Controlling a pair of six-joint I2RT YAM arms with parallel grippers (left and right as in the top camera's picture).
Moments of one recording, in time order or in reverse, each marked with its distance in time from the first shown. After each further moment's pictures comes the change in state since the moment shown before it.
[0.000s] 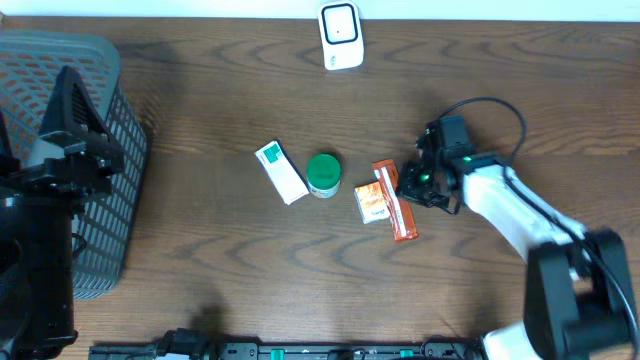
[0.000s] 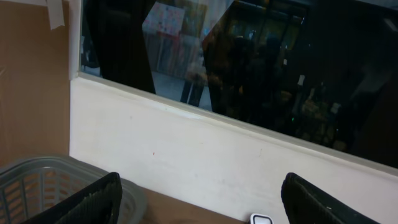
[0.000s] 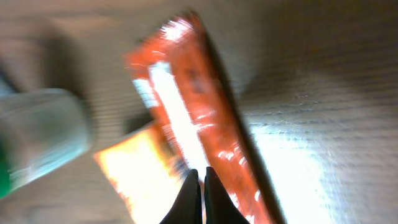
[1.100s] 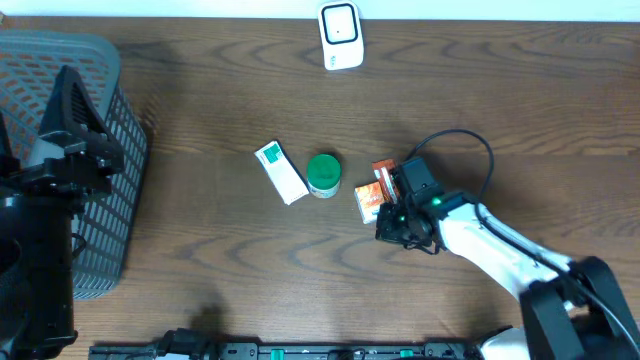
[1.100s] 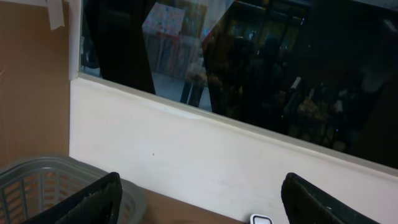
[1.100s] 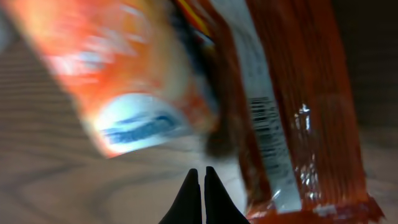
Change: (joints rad) left arm 0.000 0.000 0.000 0.002 0.000 0.000; right arm 0.235 -0.076 -0.193 0.019 0.104 0.127
